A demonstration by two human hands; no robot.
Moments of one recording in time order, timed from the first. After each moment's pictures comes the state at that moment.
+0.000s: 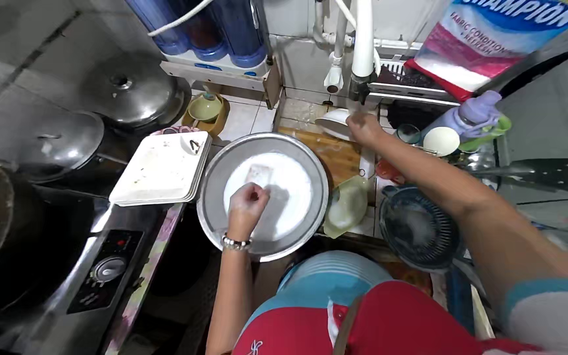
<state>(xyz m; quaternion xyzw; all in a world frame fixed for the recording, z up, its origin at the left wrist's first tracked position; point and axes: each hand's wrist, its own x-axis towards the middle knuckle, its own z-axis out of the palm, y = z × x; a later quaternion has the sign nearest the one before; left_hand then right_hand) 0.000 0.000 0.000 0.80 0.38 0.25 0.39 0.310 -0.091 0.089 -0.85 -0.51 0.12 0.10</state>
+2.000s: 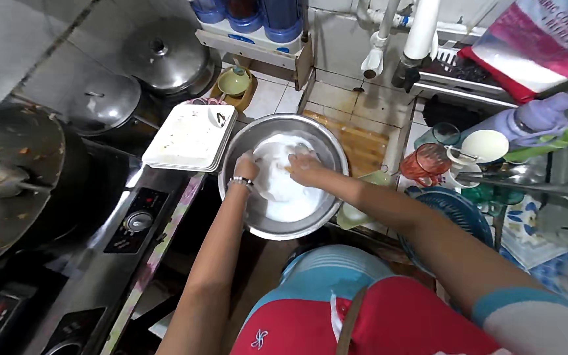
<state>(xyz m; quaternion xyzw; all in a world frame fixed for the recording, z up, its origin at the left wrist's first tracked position) 0.004 0.078 -0.017 0.73 0.61 -0.04 0.32 0.171 -0.018 -0.035 -0.69 -0.66 0.29 0.05</state>
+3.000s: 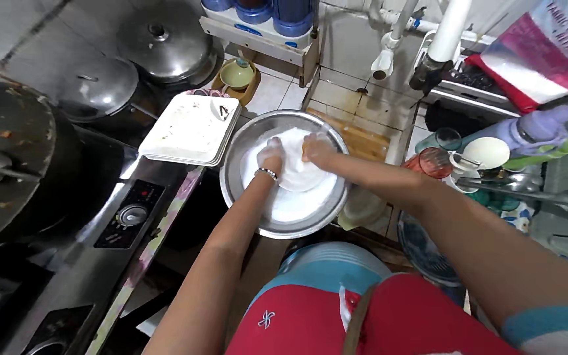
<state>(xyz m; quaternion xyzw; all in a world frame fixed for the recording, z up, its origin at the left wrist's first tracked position) 0.059 0.073 -0.053 0.80 0.56 -0.08 0.21 0.211 0.008 -0.051 -0.66 -0.72 0.20 -0.04</state>
